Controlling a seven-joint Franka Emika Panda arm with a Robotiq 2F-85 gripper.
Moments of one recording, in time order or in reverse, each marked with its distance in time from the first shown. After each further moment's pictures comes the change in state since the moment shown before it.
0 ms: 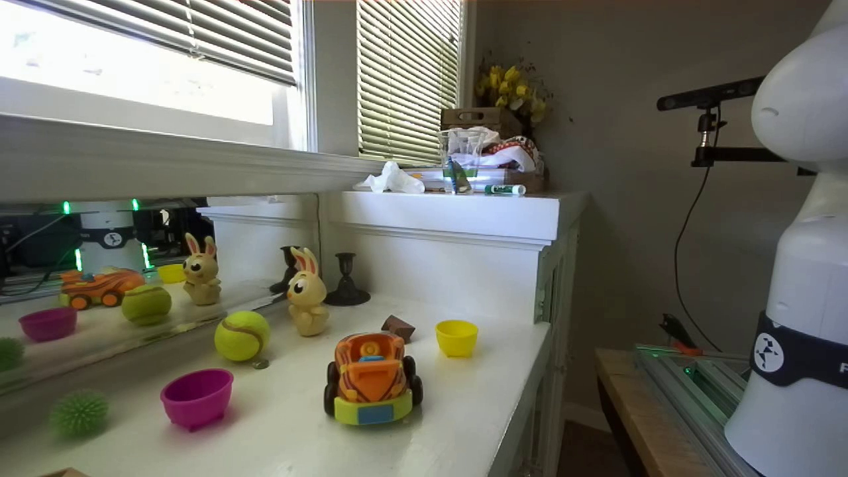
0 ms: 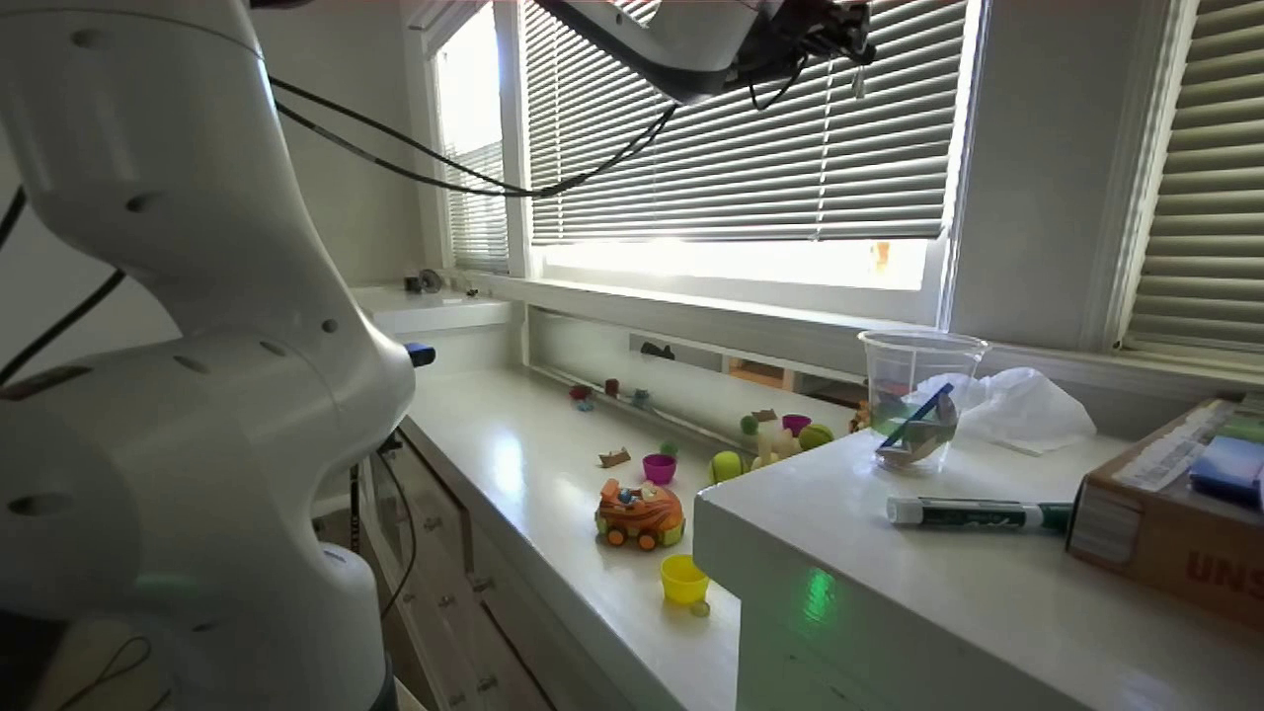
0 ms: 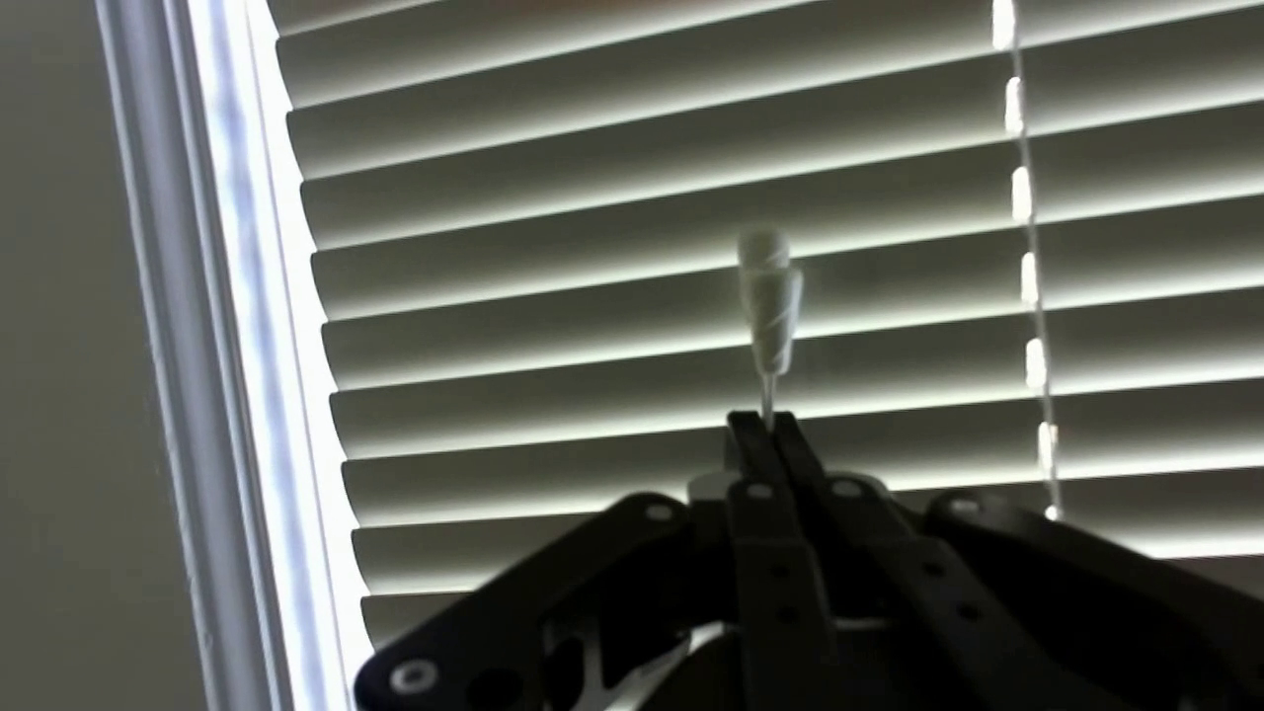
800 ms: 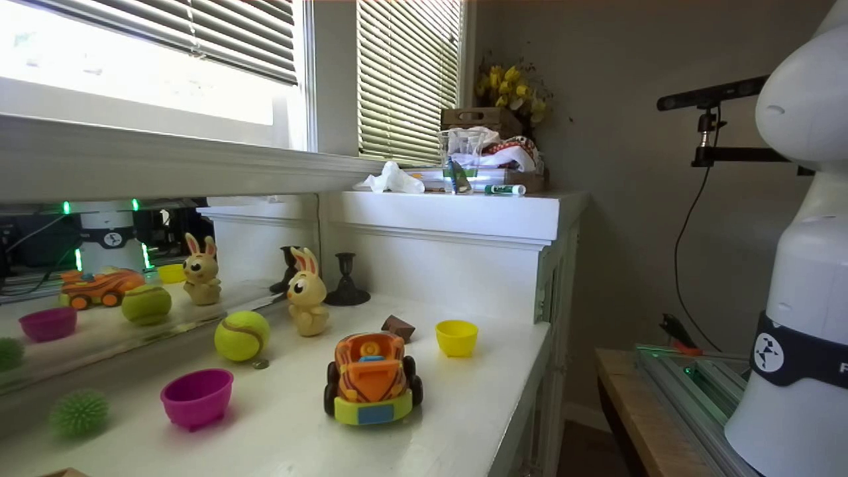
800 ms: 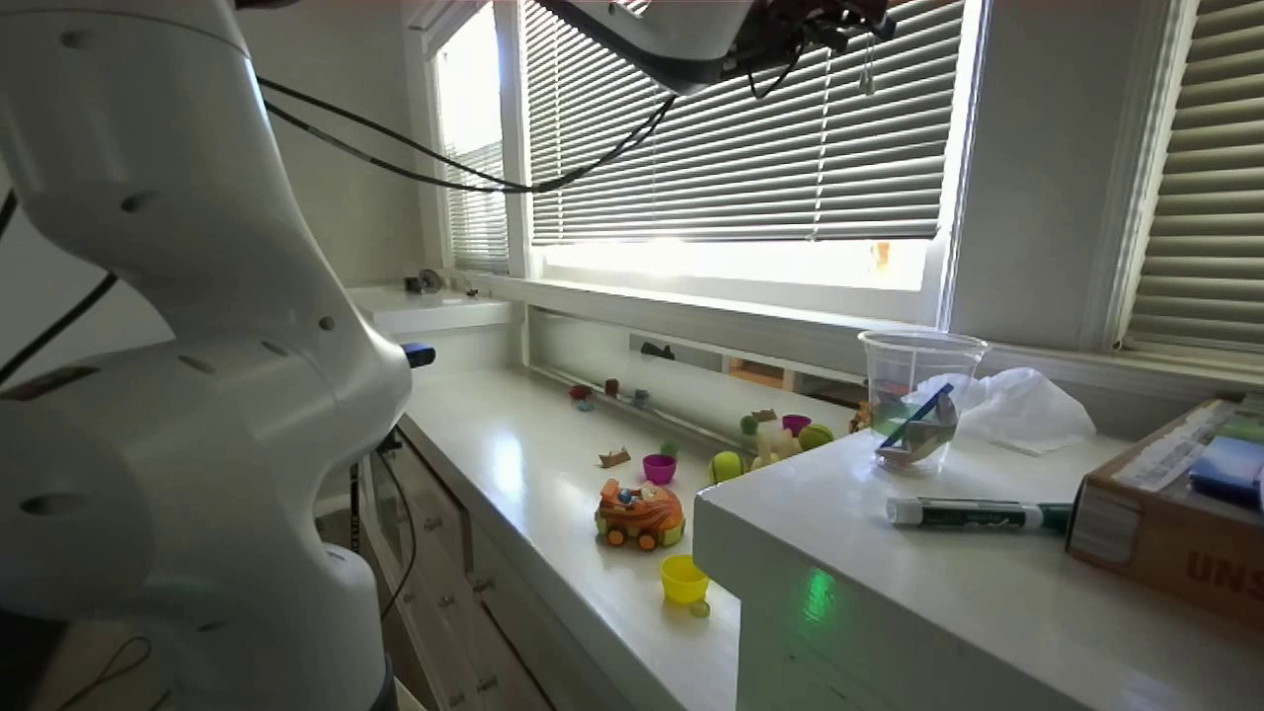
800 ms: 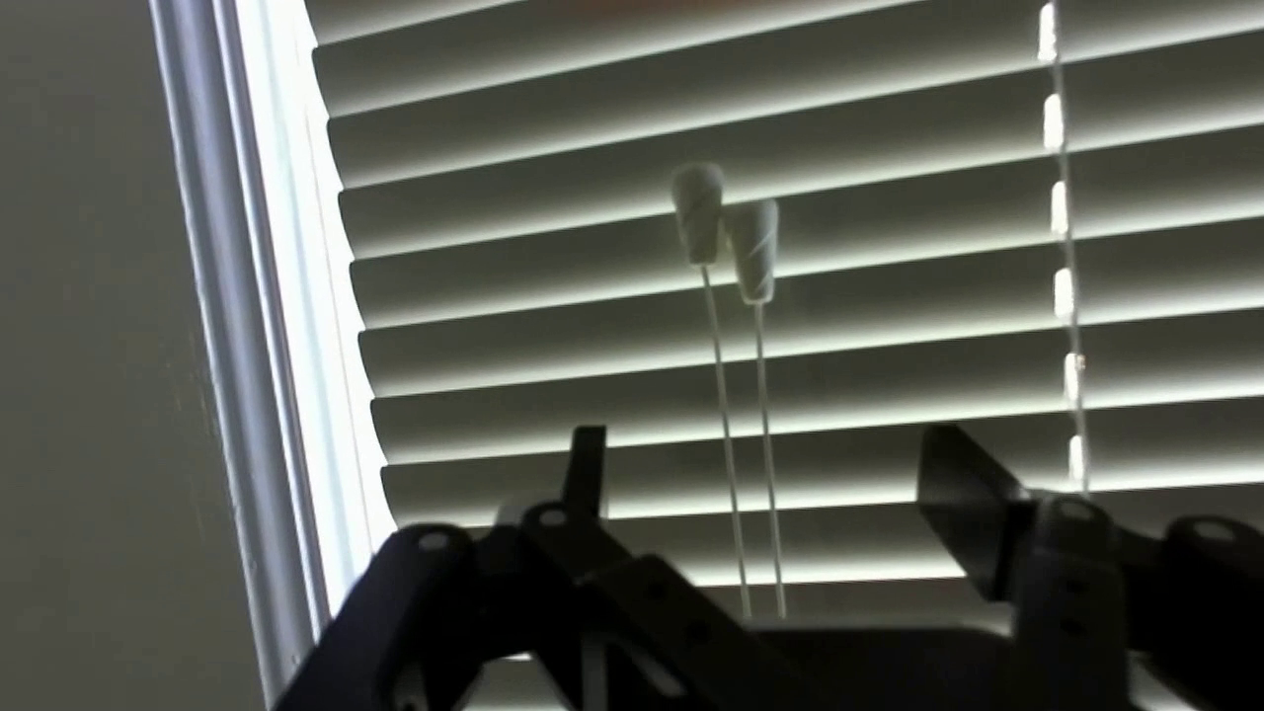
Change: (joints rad) arm 0.030 -0.031 -0.046 -0.008 0.010 0.000 -0.002
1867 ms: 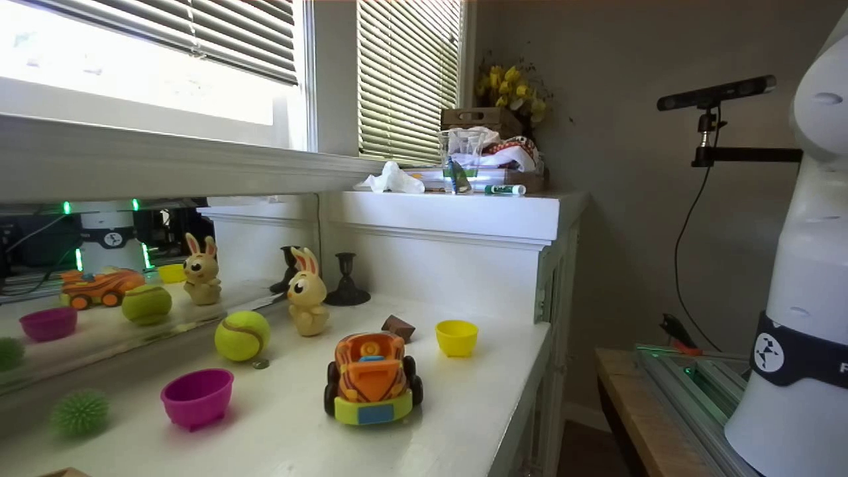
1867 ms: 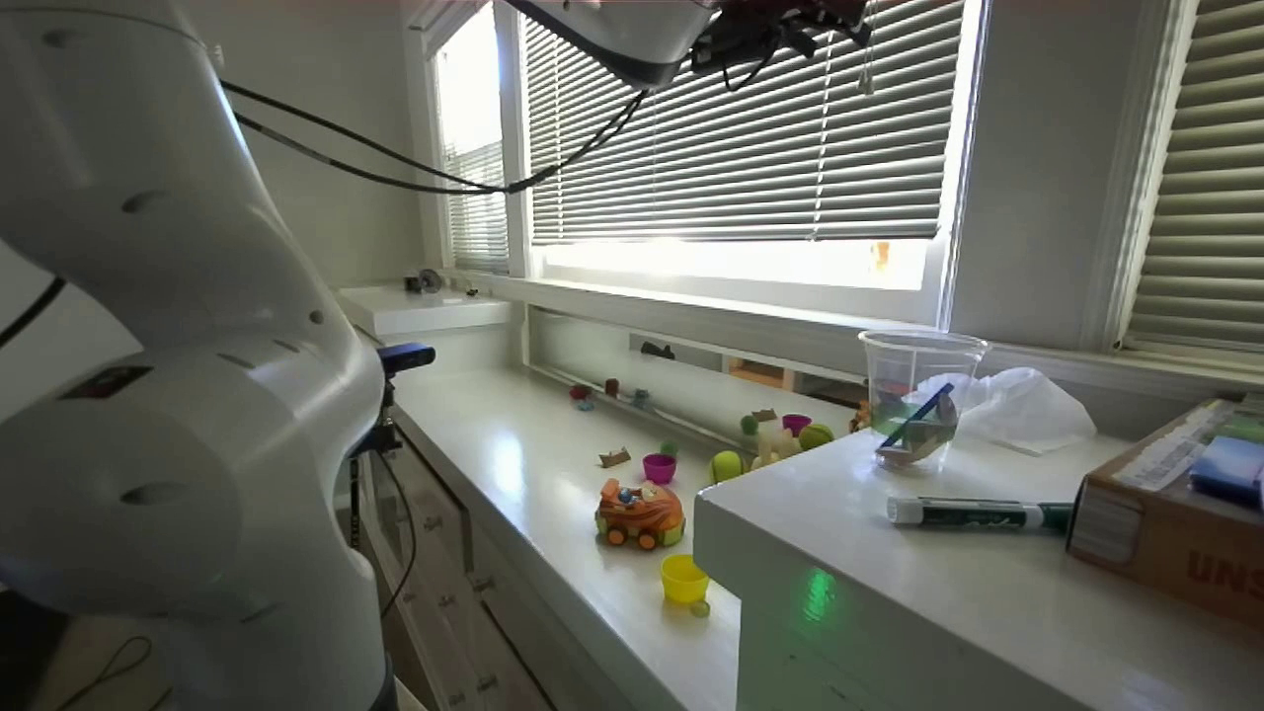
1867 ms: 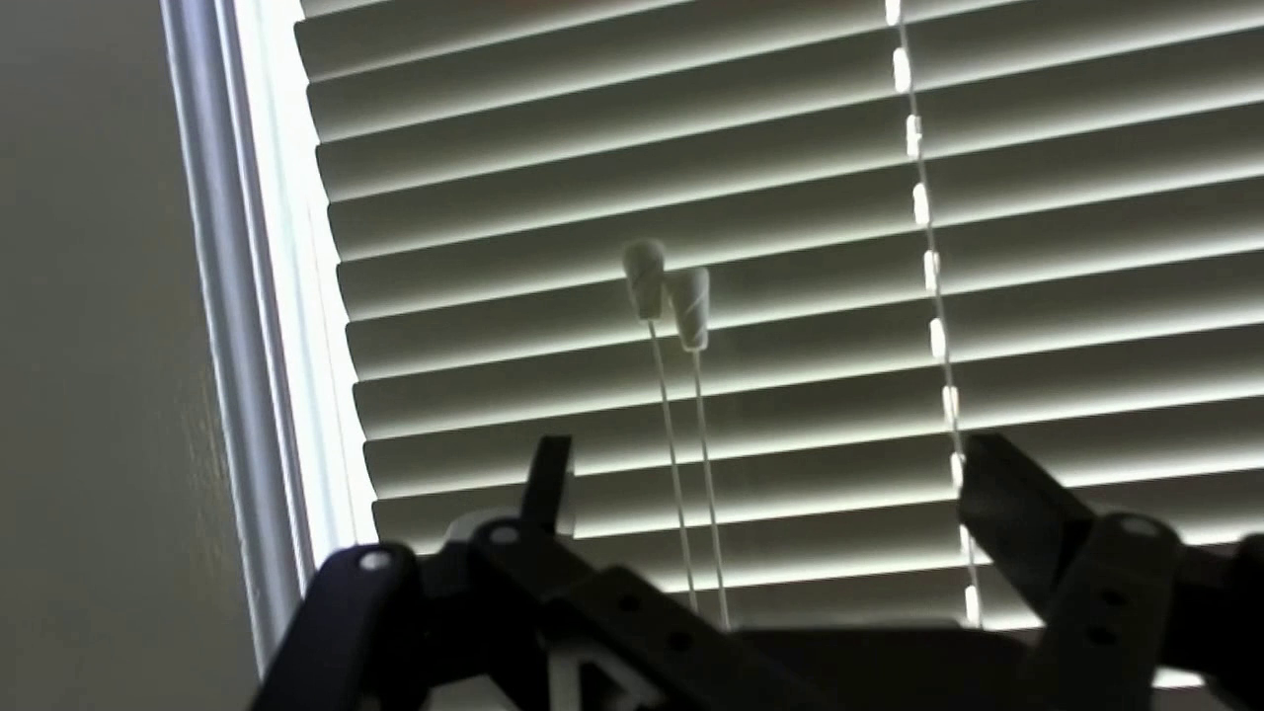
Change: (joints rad) arm 0.235 -0.076 -0.199 -0.107 0.242 -0.002 -0.212
